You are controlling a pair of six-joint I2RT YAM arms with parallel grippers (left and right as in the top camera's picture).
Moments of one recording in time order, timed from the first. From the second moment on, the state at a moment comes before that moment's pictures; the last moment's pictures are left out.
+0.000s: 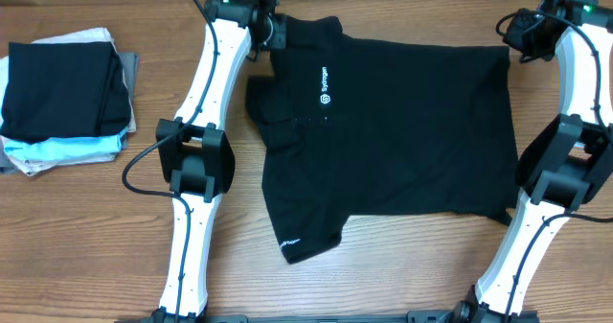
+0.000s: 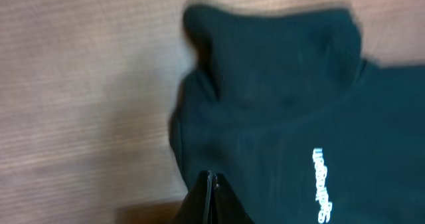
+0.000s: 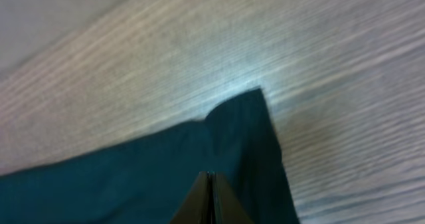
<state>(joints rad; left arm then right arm) -0.23 2.61 2.61 -1.07 0.11 -0.18 -0.31 2.43 2.31 -0.94 -0.18 0.18</state>
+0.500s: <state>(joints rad) -0.22 2.68 2.61 -1.00 0.17 -0.19 -0.31 2.45 2.24 -0.97 -0.22 0.17</state>
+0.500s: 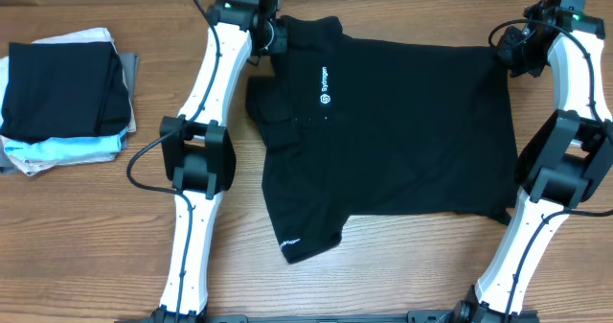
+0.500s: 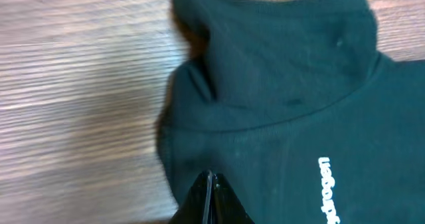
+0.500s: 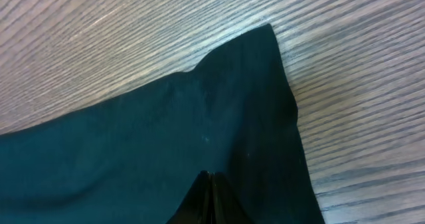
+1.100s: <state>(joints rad) -0.23 2.79 2.65 -1.06 0.14 -0.24 -0.31 2.46 2.24 -1.00 -0.22 0.15</state>
